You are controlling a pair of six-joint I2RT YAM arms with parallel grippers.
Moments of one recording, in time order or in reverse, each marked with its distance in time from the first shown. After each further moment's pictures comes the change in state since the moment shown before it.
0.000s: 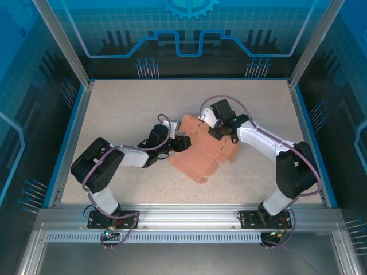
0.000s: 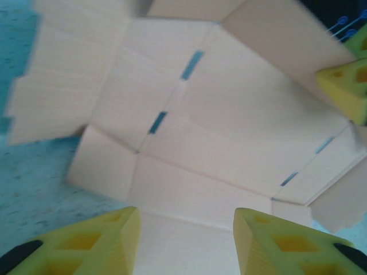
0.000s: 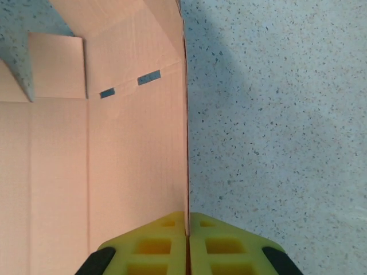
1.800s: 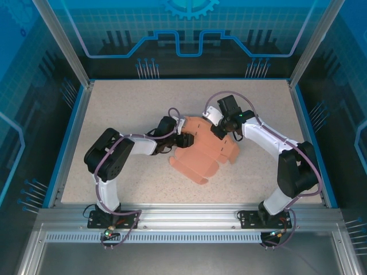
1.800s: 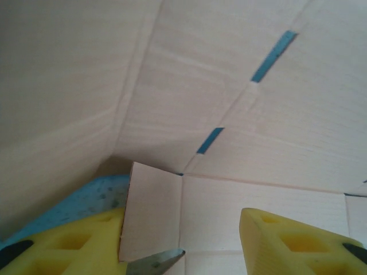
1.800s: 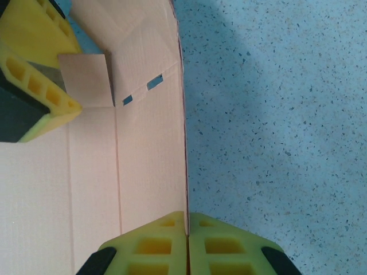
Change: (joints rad) left arm -0.001 0.174 0.241 -0.260 0.014 0.169; right arm -0.060 0.000 0.032 -0.074 -0.170 0.017
